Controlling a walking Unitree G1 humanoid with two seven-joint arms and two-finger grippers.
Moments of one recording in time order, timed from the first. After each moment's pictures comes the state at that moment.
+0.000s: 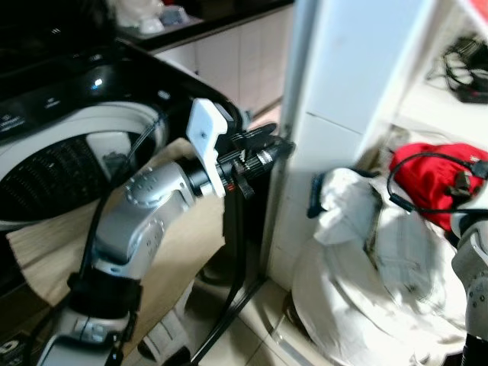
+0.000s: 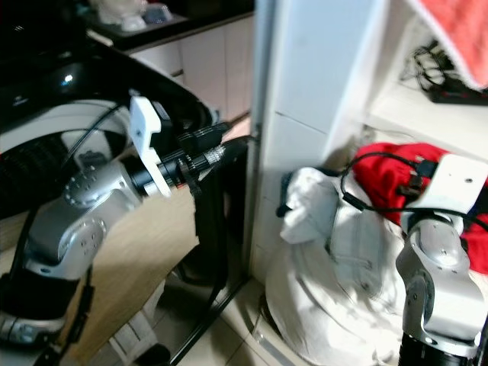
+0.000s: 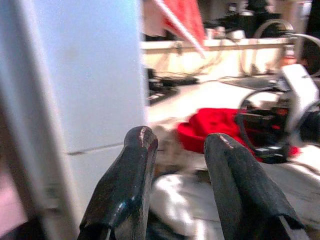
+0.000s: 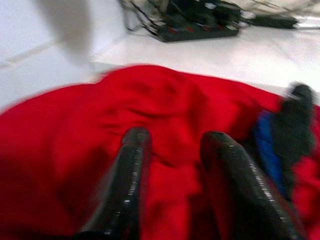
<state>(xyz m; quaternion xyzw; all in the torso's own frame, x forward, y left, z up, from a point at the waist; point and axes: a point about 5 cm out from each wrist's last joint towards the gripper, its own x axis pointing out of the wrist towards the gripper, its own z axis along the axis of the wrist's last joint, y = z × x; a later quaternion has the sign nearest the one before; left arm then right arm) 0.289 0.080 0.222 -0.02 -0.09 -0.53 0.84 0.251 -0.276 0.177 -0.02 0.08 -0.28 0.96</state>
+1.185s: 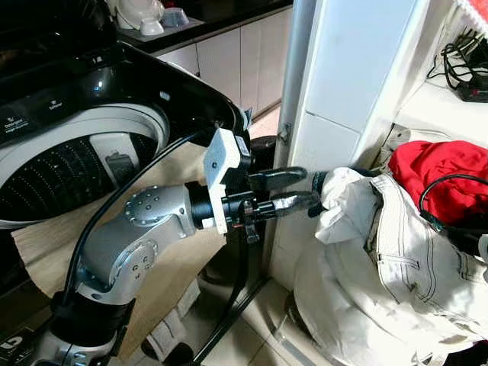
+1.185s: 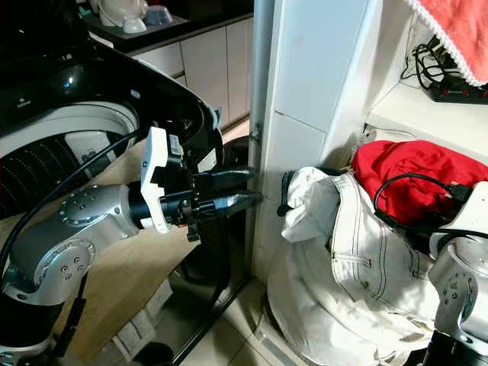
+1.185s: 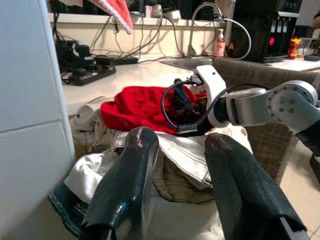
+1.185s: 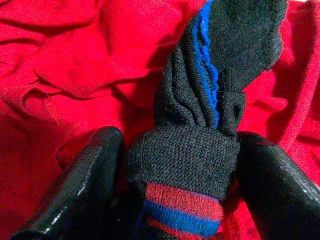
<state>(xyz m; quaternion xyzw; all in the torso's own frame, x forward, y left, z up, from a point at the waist) 0.254 0.073 0.218 -0.02 -0.03 -0.63 0.78 0.234 -0.318 0.156 0.04 0.19 -0.33 0.93</state>
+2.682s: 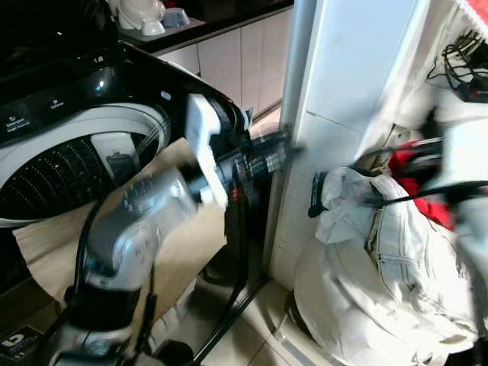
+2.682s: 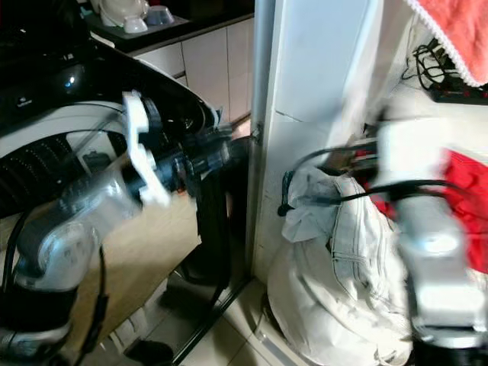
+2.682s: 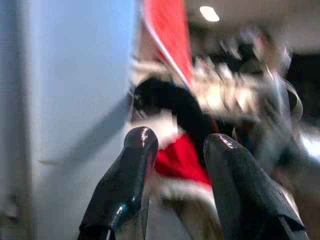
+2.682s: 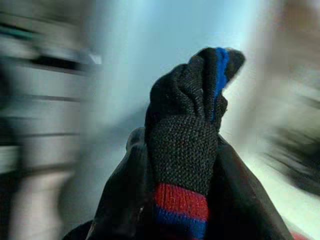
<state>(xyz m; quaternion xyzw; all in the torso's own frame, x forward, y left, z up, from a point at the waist) 0.283 0.082 0.244 -0.14 -0.09 -0.51 0.84 0.264 -0.199 0.224 -0.18 -0.08 0.07 0.98</state>
